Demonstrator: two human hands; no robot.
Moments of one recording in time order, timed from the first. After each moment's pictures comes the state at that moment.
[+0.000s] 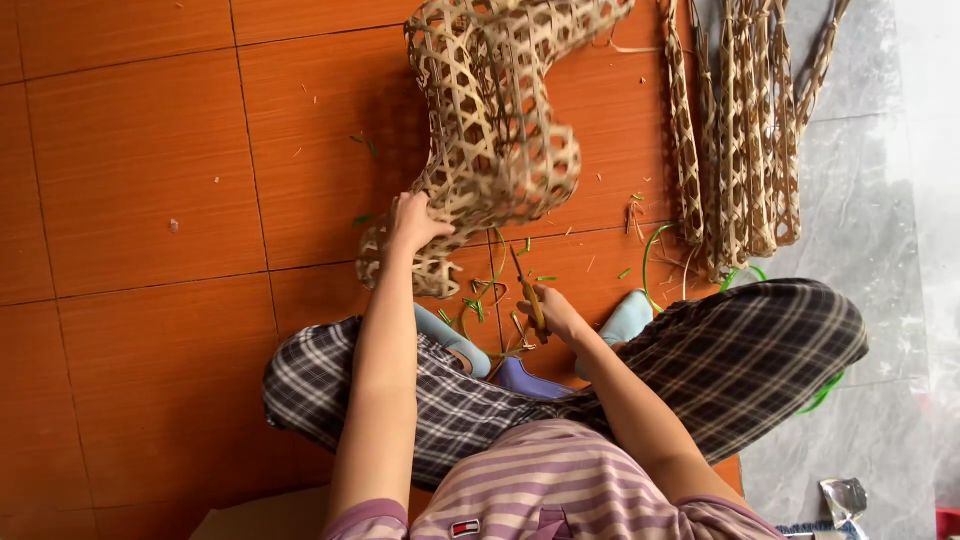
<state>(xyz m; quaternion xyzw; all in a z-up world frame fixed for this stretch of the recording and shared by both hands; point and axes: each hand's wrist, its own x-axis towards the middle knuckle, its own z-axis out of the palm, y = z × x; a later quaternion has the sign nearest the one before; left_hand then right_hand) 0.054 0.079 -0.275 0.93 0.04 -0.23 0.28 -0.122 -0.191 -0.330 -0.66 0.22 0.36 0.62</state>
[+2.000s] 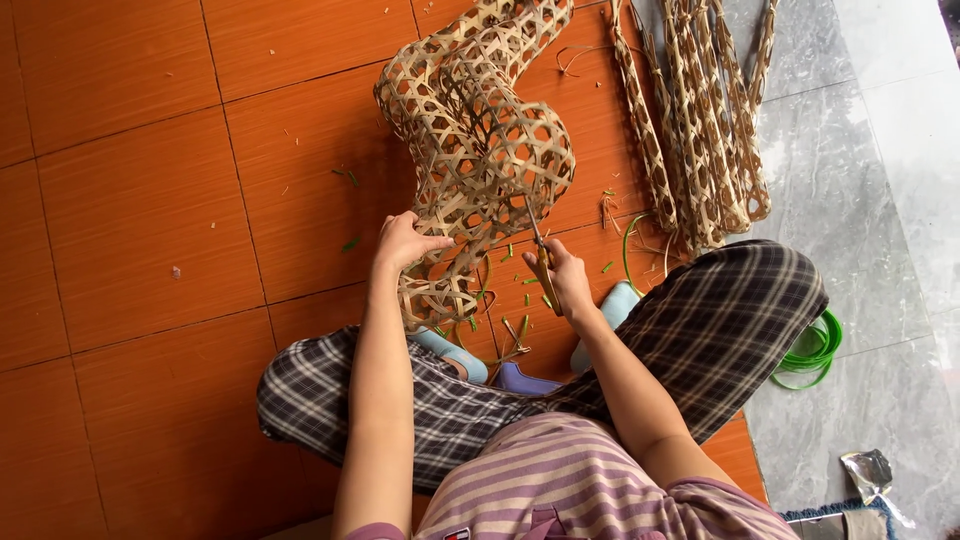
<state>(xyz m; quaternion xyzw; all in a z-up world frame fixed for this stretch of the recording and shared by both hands) 0.040 0.054 -0.199 0.91 0.02 -0.29 0.29 -0.092 -0.220 -0.224 -0.83 0.23 0.14 0.49</state>
